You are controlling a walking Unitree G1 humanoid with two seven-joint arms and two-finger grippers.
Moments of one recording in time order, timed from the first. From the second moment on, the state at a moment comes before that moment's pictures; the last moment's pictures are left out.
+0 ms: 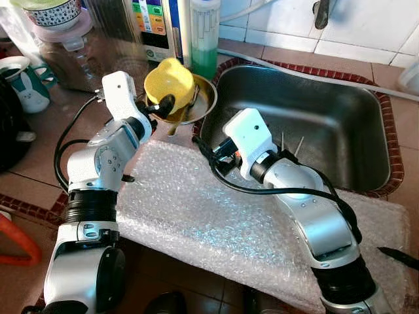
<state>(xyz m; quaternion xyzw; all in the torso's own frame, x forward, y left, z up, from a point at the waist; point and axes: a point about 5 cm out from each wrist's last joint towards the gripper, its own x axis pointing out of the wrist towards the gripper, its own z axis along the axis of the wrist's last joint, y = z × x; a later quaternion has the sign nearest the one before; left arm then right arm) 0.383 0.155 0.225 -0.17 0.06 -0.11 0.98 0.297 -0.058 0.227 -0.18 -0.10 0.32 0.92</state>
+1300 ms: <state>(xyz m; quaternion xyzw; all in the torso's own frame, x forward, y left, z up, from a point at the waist) 0.377 0.178 0.215 -0.16 0.07 -0.08 0.98 0.299 -0.056 0.222 -0.18 -0.09 0.33 0.92</state>
